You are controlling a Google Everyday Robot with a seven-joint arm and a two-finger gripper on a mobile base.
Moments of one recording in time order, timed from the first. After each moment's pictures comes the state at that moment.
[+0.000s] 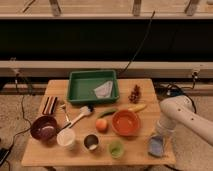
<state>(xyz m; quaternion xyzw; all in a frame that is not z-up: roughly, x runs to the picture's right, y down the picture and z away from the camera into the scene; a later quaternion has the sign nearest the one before) 0.277 0.287 0.759 -0.36 -0.25 -0.41 0.80</state>
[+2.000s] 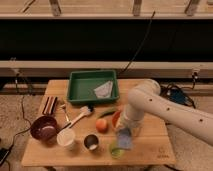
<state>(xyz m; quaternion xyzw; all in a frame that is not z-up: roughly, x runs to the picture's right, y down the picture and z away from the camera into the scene) 0.065 0.206 0.676 -0.24 -0.31 -0.55 0.73</state>
